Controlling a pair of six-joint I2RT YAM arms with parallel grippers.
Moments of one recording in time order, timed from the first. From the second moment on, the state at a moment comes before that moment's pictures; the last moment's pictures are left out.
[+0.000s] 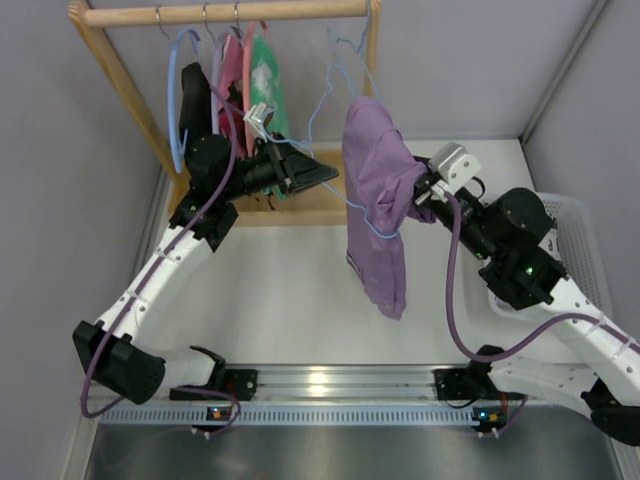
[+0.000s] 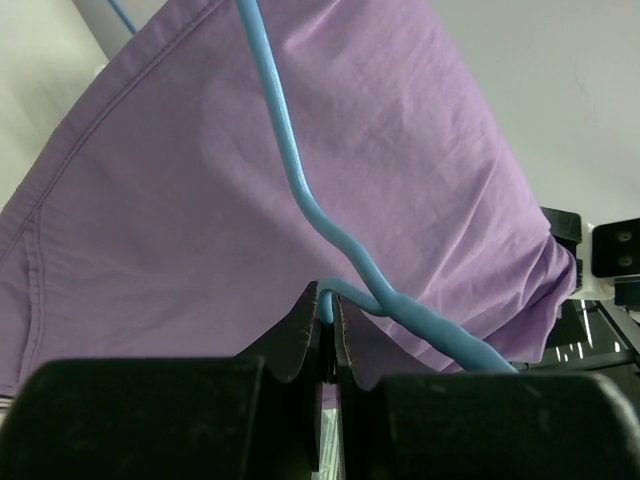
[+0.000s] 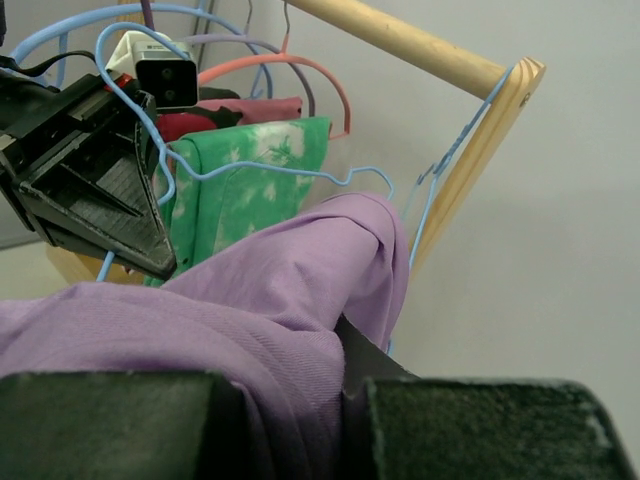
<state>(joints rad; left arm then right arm) -0.42 1.29 1.32 0.07 0.77 -1.18 0.82 0.94 1.20 0.06 0.05 -0.42</state>
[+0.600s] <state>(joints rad) -0.34 1.30 1.61 0.03 0.82 -1.17 0.82 0.79 0.96 0.16 0.10 -0.50</state>
